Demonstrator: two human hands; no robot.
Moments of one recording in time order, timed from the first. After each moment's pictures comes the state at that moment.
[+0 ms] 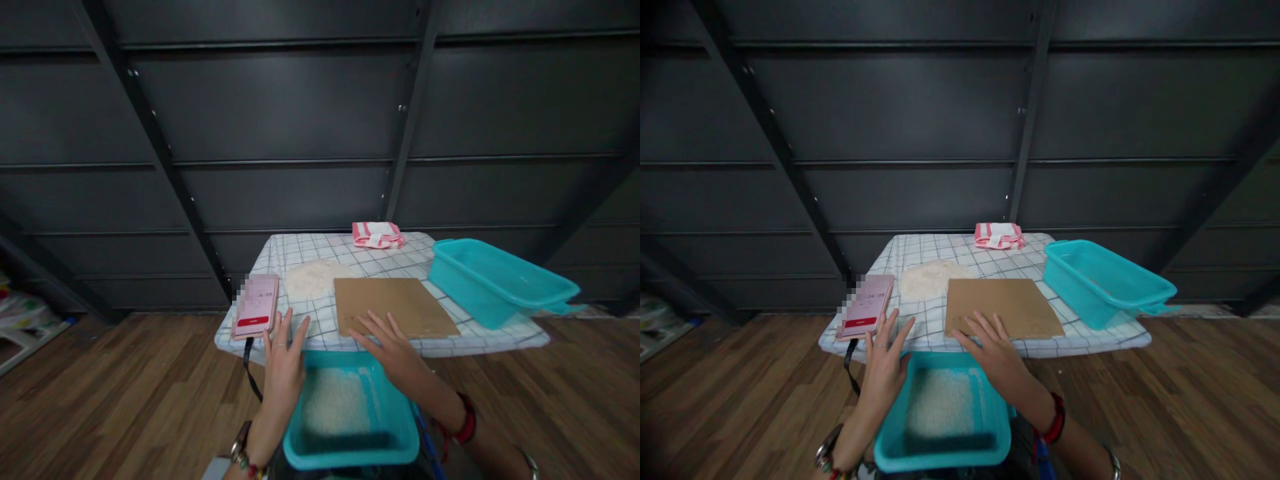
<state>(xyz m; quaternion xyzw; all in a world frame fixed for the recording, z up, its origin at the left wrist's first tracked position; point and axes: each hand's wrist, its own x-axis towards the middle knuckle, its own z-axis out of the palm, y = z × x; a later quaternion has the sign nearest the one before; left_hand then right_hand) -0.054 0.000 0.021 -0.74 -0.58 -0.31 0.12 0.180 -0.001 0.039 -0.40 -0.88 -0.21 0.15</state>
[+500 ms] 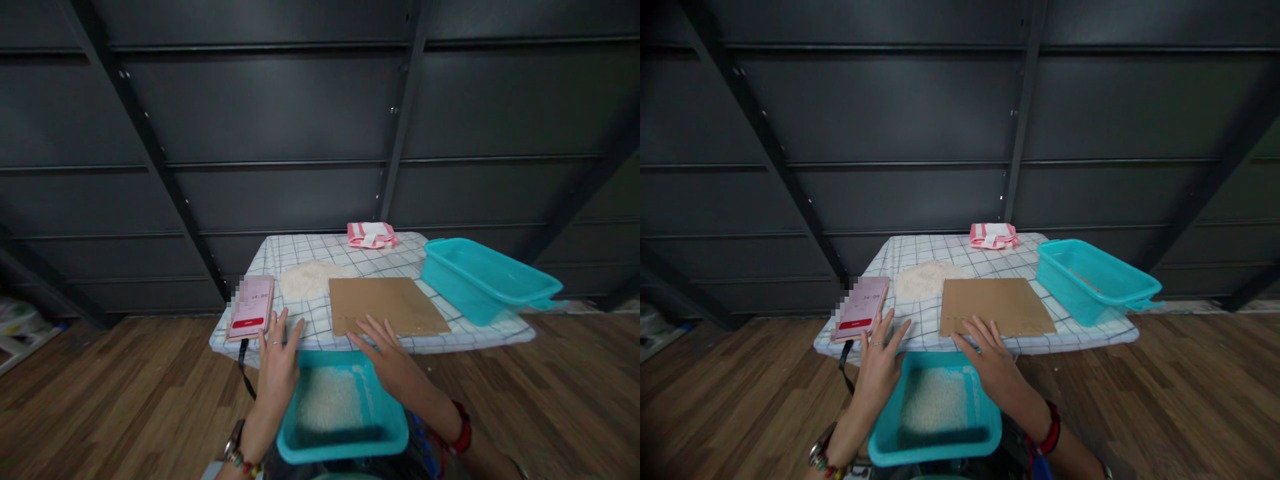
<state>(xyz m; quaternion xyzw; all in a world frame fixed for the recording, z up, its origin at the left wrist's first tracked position) -0.052 0.000 0.028 -0.75 -0.58 -0.29 0.14 0.184 -0.014 0.036 -0.44 -0.88 -0.12 0.15</state>
